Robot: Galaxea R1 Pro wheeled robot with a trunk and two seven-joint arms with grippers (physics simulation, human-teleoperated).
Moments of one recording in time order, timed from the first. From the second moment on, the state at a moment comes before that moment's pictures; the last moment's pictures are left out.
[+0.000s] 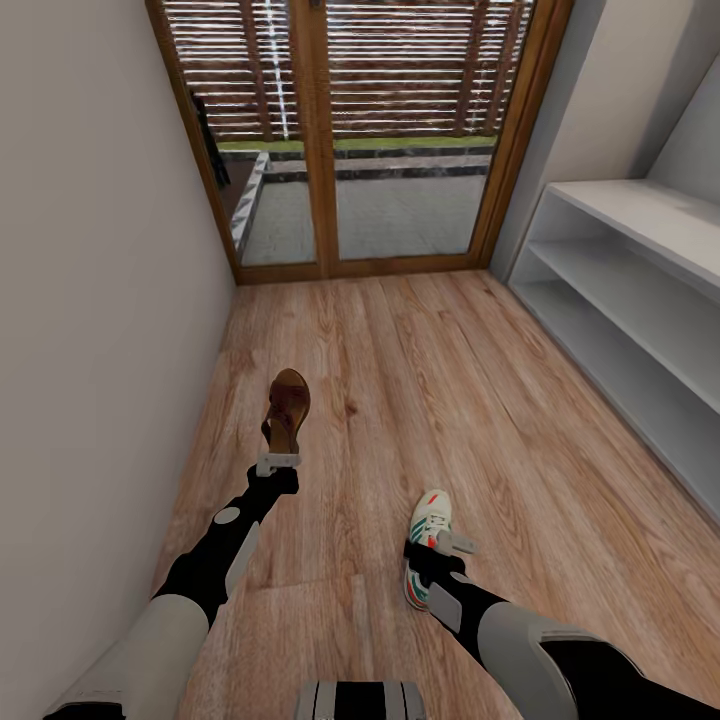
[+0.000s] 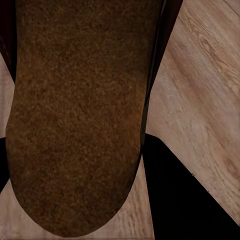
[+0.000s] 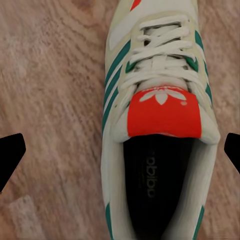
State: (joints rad) left arm -0.71 -0.08 0.02 -0.68 0.00 -0.05 -0.14; right arm -0.84 0.17 -0.05 0.03 -0.23 -0.24 -0.13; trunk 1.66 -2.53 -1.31
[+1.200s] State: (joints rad) left arm -0.71 -0.08 0.02 -0.70 0.00 -0.05 -0.14; right arm -0.84 0.17 -0.05 0.03 -0.23 -0.24 -0.13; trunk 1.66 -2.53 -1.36
